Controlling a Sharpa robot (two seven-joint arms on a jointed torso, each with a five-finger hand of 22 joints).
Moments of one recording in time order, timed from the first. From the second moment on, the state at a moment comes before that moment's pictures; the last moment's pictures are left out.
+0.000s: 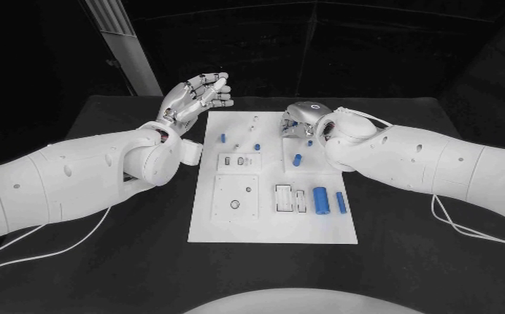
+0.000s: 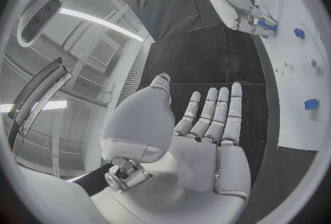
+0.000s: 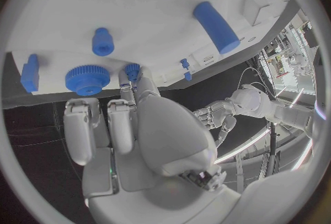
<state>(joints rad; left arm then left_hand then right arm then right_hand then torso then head) 1.29 -0.75 -0.24 1.39 0.01 -0.27 0.68 1.23 0.05 -0.14 0.29 0.40 0.33 0.15 0.54 0.07 0.35 0.25 0.76 0.06 0.25 0.24 0.94 0.07 0.11 0.41 0.29 0.59 0.17 1.23 -0.55 -0.13 1.19 -1.55 -0.31 -0.19 1.72 0.22 -0.18 0.15 0.05 0.98 0.16 0.19 0.07 1.09 0.10 0.20 0.06 1.47 0.04 1.55 1.31 0.01 1.47 0.15 1.57 1.31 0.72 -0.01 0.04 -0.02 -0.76</state>
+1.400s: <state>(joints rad) 1.29 -0.75 -0.24 1.39 0.01 -0.27 0.68 1.23 0.05 -0.14 0.29 0.40 0.33 0.15 0.54 0.07 0.35 0.25 0.76 0.06 0.25 0.24 0.94 0.07 0.11 0.41 0.29 0.59 0.17 1.23 -0.55 -0.13 1.20 -1.55 -0.33 -0.19 1.71 0.10 -0.24 0.21 0.05 0.87 0.22 0.07 0.07 1.02 0.16 0.07 0.06 1.47 0.08 1.55 1.31 0.01 1.47 0.18 1.57 1.31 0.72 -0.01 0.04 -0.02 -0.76</state>
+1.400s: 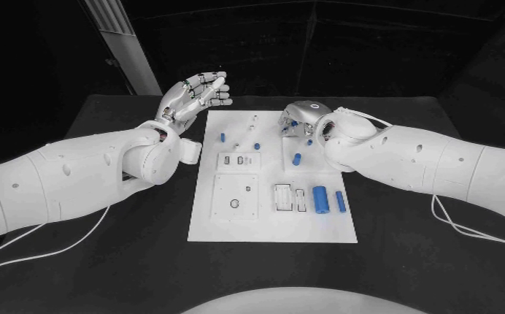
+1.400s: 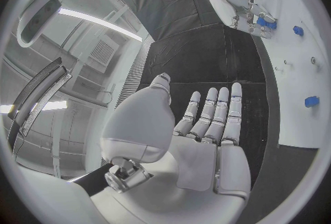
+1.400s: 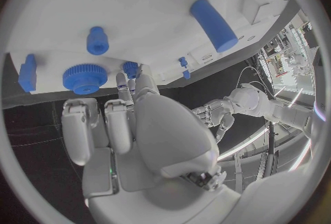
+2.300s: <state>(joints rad) 1.29 -0.75 -0.24 1.39 0.01 -0.27 0.68 1.23 0.05 -0.14 0.29 0.40 0.33 0.15 0.54 0.07 0.35 0.25 0.76 0.06 0.25 0.24 0.94 0.07 0.11 0.40 0.29 0.59 0.17 1.23 -0.57 -0.13 1.22 -1.55 -0.34 -0.20 1.70 0.11 -0.23 0.21 0.05 0.92 0.22 0.09 0.08 1.04 0.15 0.08 0.07 1.47 0.08 1.55 1.31 0.01 1.47 0.18 1.57 1.31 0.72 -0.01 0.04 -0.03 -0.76</state>
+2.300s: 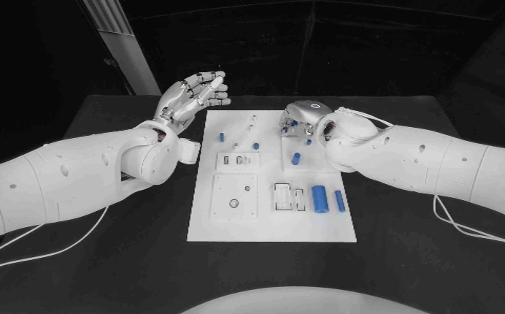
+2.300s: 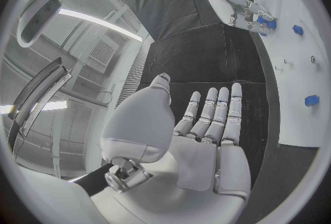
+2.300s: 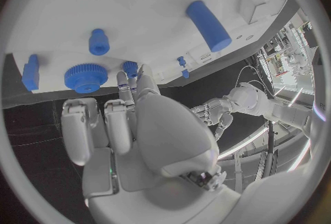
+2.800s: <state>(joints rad) 1.29 -0.75 -0.24 1.39 0.01 -0.27 0.68 1.23 0.06 -0.14 0.29 0.40 0.33 0.15 0.54 0.07 0.35 0.25 0.76 0.06 0.25 0.24 0.94 0.07 0.11 0.40 0.29 0.59 0.17 1.22 -0.57 -0.13 1.22 -1.55 -0.33 -0.21 1.69 0.11 -0.23 0.21 0.05 0.92 0.22 0.09 0.07 1.05 0.15 0.08 0.07 1.47 0.08 1.55 1.31 0.01 1.47 0.18 1.57 1.31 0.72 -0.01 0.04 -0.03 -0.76</state>
